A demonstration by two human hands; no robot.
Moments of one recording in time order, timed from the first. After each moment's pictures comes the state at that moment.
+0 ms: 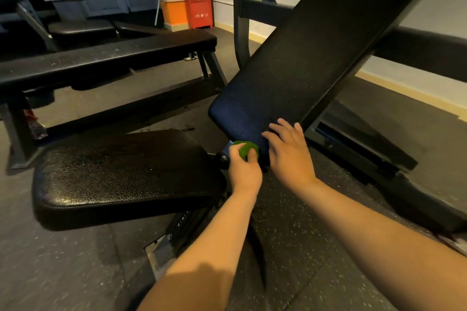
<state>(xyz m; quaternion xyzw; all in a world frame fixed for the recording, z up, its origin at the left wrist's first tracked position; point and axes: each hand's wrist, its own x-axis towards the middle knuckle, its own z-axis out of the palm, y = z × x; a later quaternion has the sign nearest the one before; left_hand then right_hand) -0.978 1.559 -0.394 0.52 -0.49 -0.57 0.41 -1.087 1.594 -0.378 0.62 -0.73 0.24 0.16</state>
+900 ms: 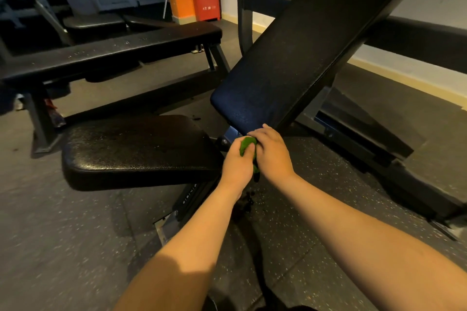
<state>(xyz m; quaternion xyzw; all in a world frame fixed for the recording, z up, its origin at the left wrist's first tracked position) -0.938 1.607 -0.377 0.44 -0.58 -0.58 0.35 -1.050 1.623 -0.389 0.59 -0.71 0.39 -0.07</state>
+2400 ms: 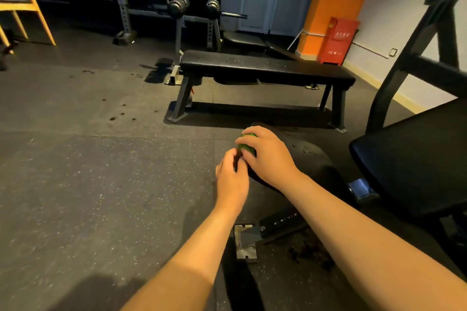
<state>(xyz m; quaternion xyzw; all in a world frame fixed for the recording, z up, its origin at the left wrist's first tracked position) -0.639 1.580 -0.362 0.60 -0.43 -0.38 0.56 -0.738 1.537 -0.302 0.86 -0.45 0.25 -0.01</state>
